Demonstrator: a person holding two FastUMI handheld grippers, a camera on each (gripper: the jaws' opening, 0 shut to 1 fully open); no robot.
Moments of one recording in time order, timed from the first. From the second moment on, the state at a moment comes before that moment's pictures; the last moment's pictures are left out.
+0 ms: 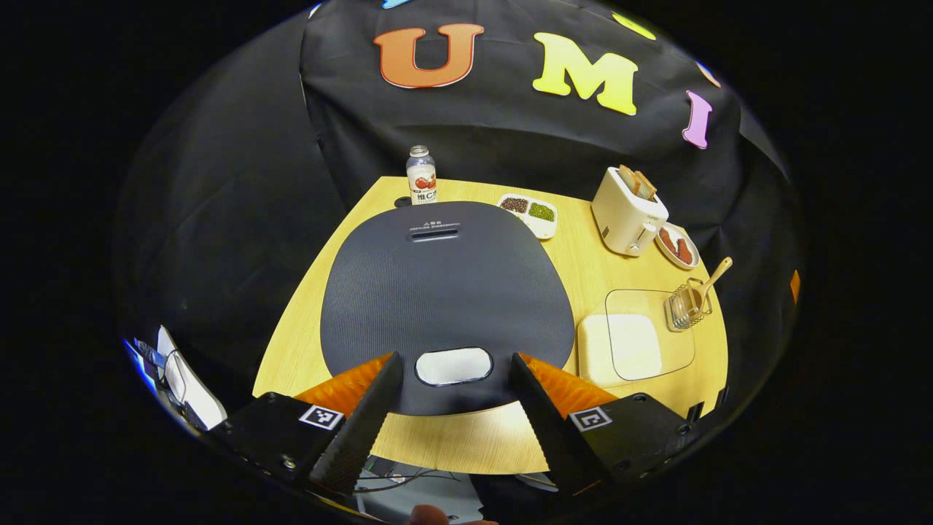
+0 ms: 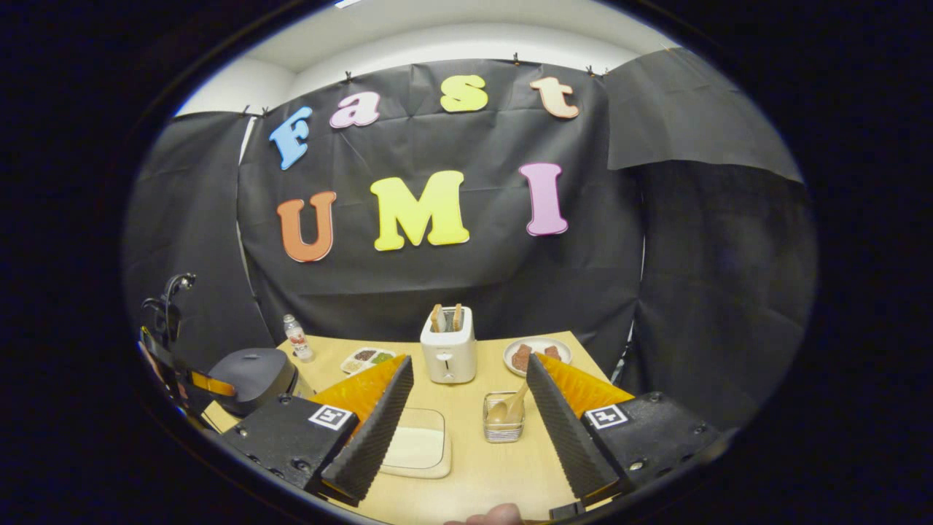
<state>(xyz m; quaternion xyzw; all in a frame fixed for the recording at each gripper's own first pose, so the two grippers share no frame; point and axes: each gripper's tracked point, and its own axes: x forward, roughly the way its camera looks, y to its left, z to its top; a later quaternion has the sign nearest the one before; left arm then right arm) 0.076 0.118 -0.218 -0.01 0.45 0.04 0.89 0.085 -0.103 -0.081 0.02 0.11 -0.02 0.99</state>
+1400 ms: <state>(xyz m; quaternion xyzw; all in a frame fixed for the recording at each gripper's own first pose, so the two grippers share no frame) 0.071 0.118 -0.228 -0.04 0.45 0.11 0.89 0.151 -0.100 -0.107 0.04 0.13 0.06 0.99</state>
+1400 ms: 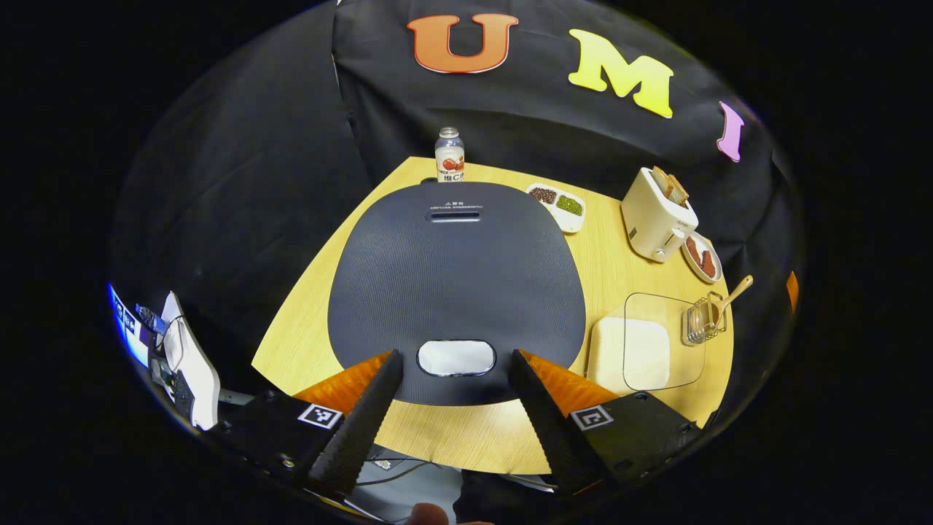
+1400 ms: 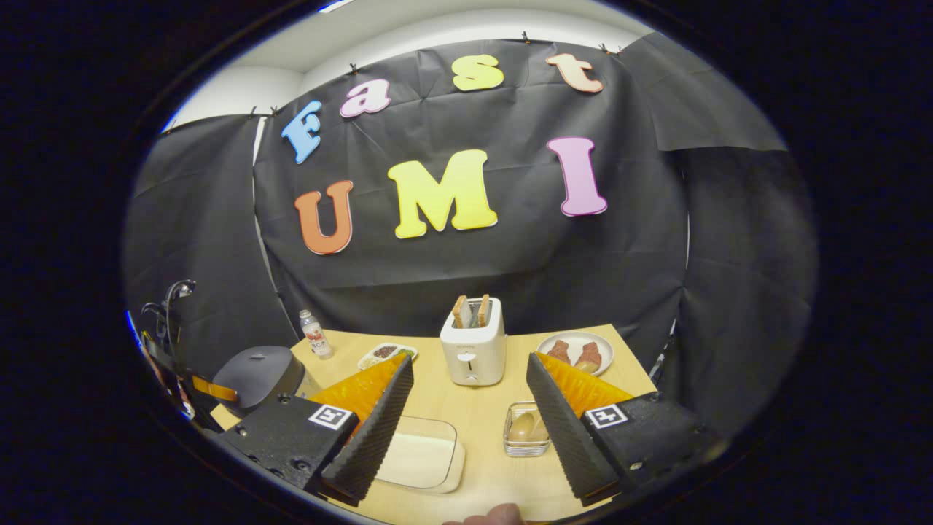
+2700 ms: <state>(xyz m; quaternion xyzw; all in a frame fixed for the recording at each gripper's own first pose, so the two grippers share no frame) -0.055 0.002 0.027 -0.02 0.00 -0.04 1.00 -0.073 -0.031 0.011 0.01 0.00 -0.01 1.00</state>
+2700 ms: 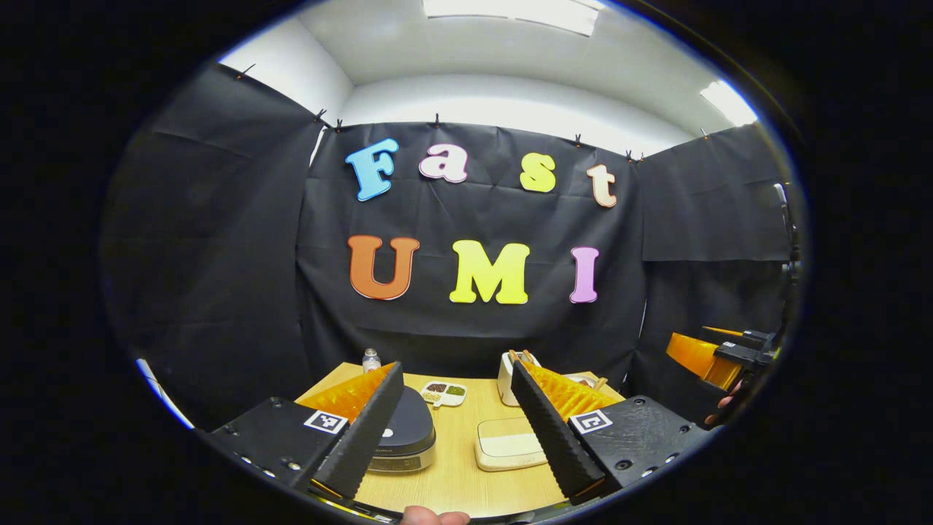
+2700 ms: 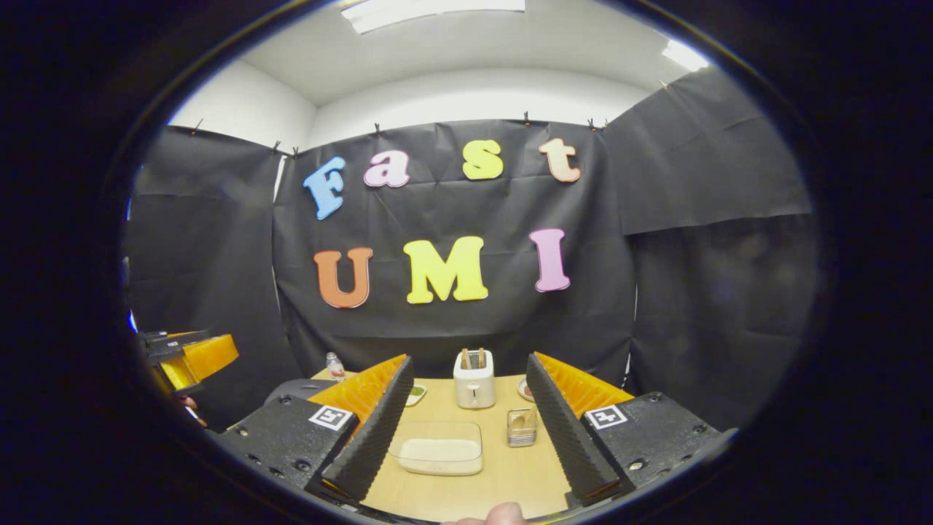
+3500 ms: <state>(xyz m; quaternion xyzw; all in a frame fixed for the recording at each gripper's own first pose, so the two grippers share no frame) -0.077 -0.036 0.034 0.04 -0.05 -0.06 1.00 -0.105 -0.032 -0.017 -0.01 0.02 -0.03 1.00</state>
